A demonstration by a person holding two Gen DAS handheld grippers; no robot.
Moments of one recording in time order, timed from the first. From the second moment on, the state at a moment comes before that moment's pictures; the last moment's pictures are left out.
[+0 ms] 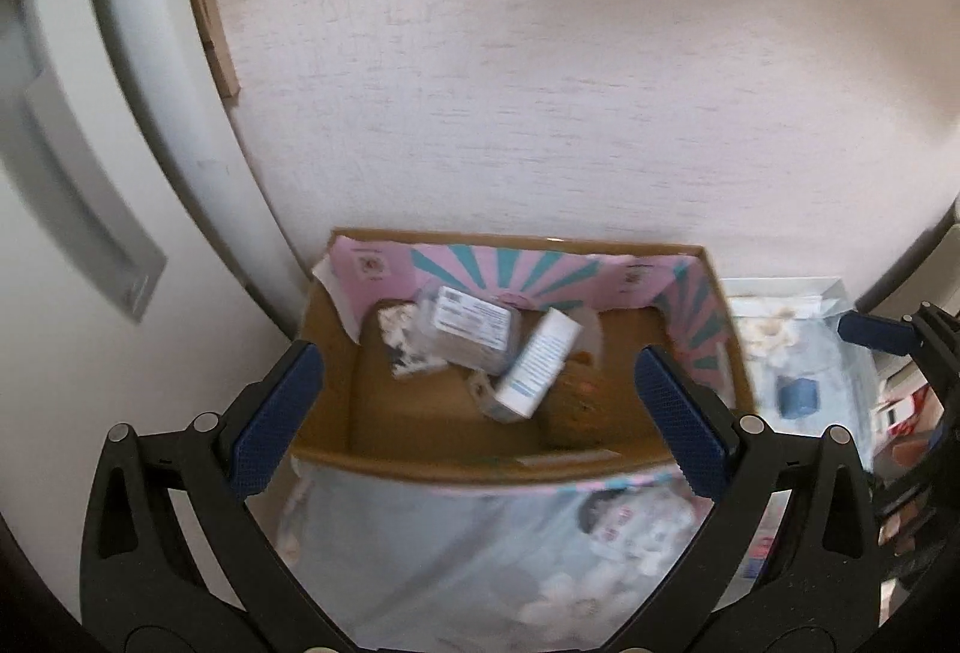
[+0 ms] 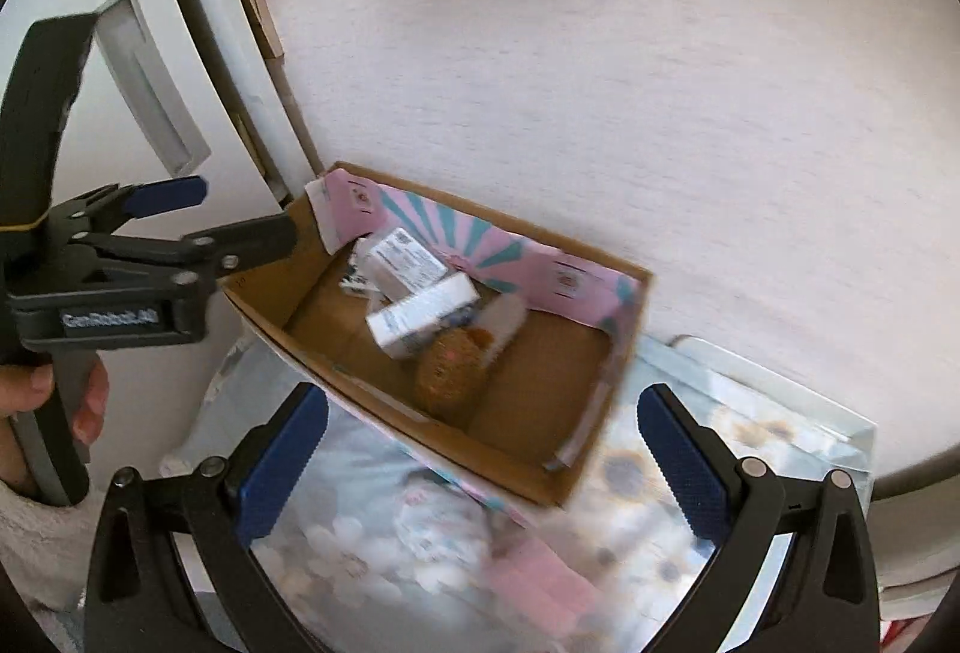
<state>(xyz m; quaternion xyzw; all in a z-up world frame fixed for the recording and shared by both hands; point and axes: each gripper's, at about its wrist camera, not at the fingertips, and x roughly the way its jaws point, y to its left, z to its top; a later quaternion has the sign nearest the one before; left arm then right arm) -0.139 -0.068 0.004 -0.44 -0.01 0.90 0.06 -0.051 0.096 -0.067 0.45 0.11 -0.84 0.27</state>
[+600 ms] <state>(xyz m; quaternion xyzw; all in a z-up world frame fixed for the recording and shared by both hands) -0.034 0.011 -0.047 -0.46 -0.02 0.89 0.06 0.010 0.218 -0.087 0.45 0.11 -0.84 0.29</state>
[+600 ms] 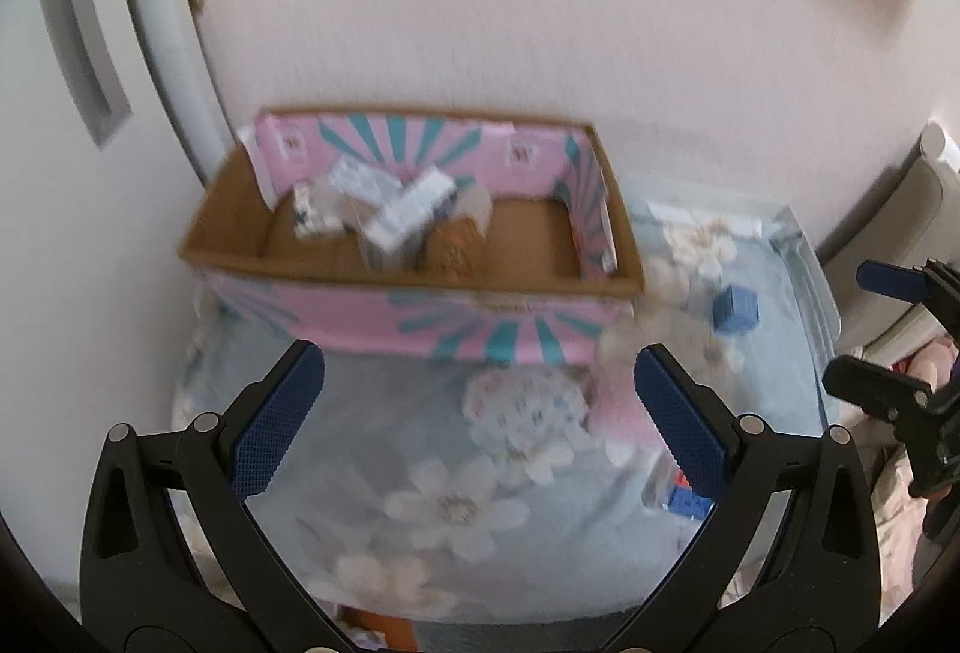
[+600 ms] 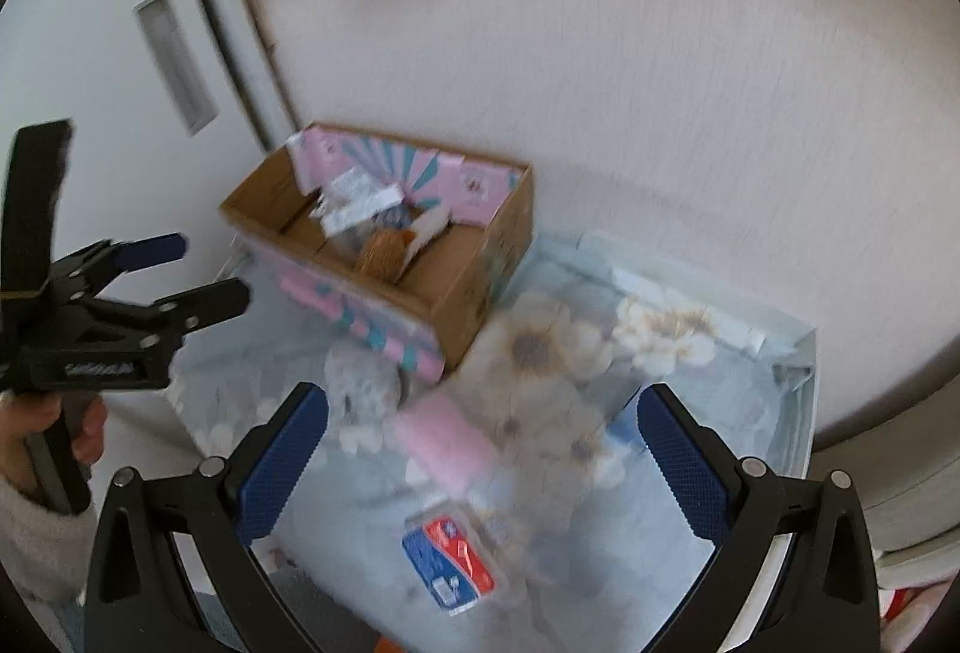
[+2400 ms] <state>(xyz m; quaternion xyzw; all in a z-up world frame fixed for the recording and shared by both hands) -0.064 0.044 -0.183 -0.47 -0.03 0.86 0.18 0.052 0.212 -0.228 0.47 0.17 -0.77 0.40</state>
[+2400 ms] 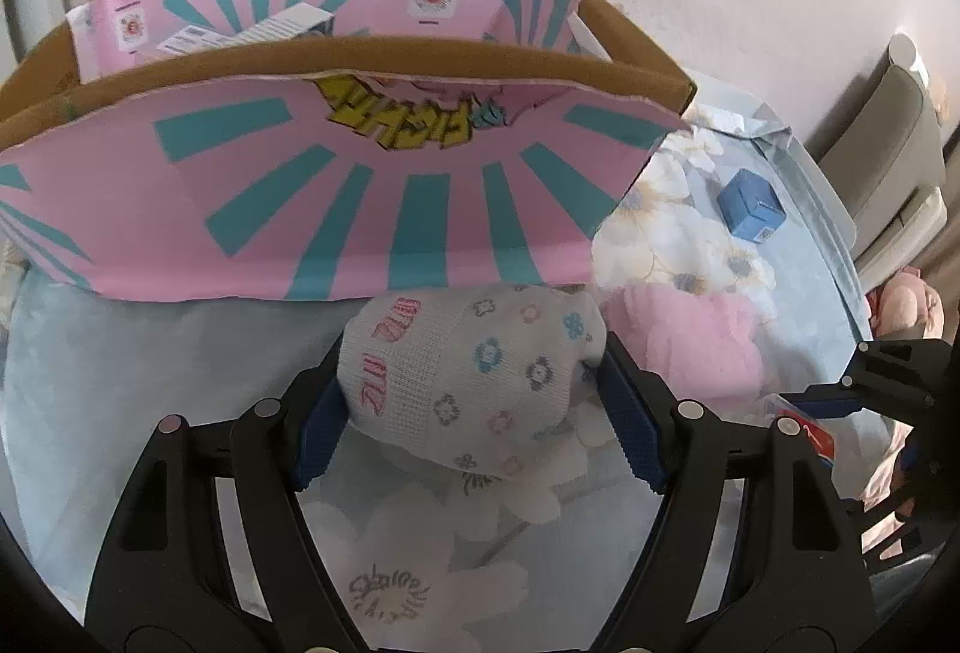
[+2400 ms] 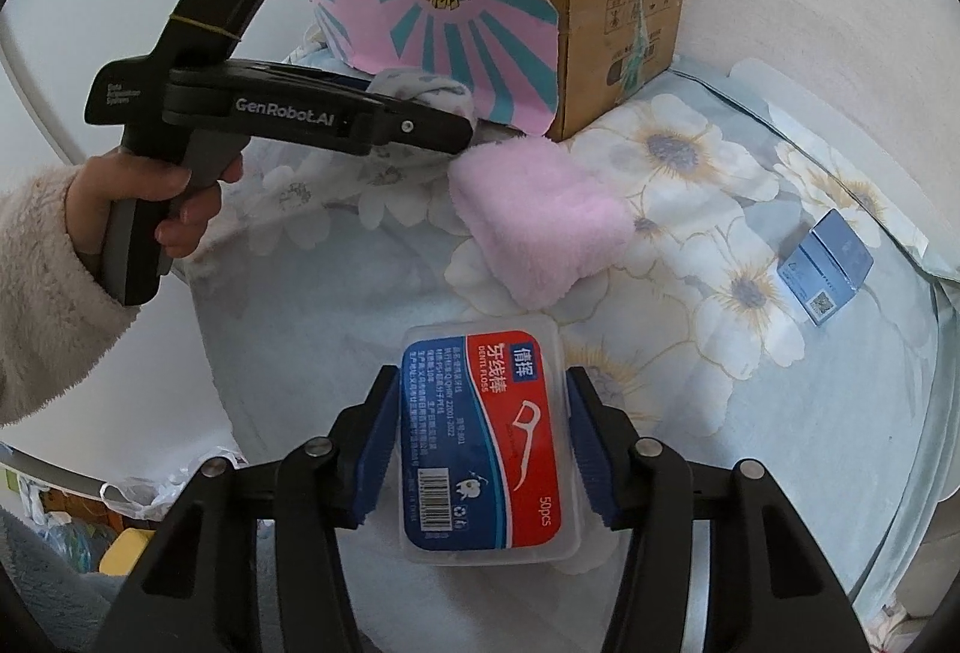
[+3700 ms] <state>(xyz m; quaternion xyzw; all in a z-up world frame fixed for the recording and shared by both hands) -0.135 -0.044 -0.027 -0.45 -0.03 0.88 0.16 -0.069 0.146 -0.068 0.43 0.10 -0.83 0.33</state>
